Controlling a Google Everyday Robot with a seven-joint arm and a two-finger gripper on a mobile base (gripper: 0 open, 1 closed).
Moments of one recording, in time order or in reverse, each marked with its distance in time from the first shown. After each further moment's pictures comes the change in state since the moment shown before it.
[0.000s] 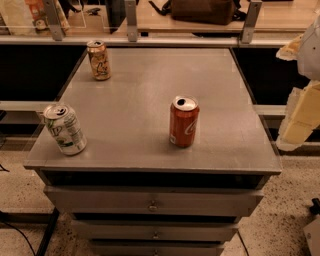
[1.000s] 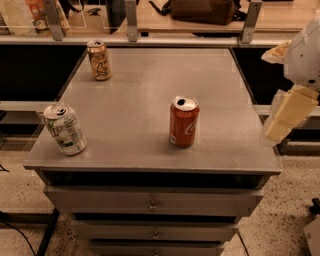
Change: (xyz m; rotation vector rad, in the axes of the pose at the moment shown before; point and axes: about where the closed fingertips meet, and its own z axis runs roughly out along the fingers) arm -0.014 -0.013 0.025 0.004 -0.134 -0.014
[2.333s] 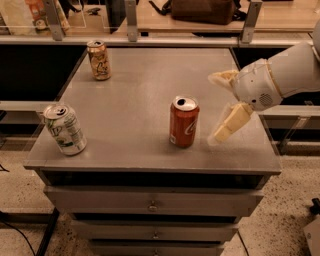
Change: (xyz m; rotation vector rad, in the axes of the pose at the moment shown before) arm -0.061 -0.013 0.105 -0.183 -0.519 -0.004
